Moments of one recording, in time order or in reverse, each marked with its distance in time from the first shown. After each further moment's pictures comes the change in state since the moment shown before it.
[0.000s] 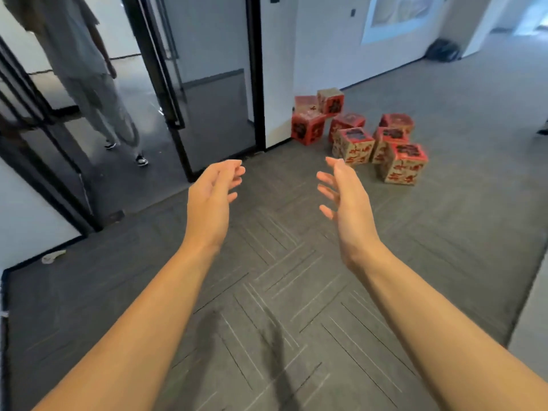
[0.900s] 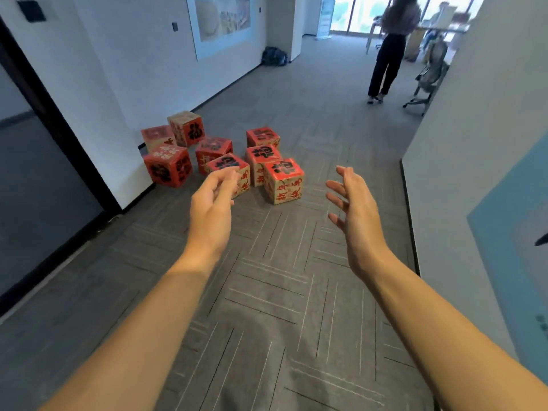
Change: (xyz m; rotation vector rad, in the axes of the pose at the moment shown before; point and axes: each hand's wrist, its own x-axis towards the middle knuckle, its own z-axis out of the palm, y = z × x) left_hand 0.369 -0.054 0.456 -0.100 -0.537 0.037; right_hand 0.418 -0.029 -0.248 -0.012 0.612 -0.022
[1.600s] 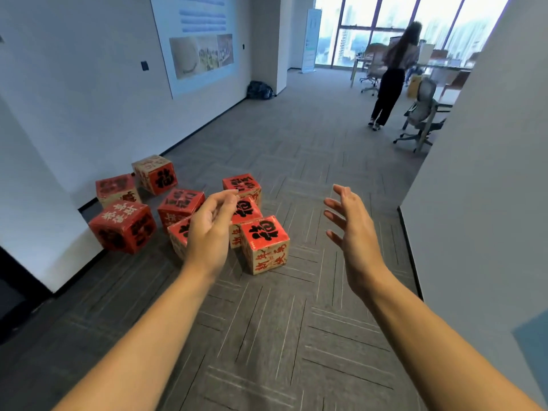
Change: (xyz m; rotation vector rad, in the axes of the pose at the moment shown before) left_hand 0.470 -0.079 0.244 -0.025 -0.048 0.042; right_hand 0.529 -0.025 0.000 -0.027 0.025 -0.067
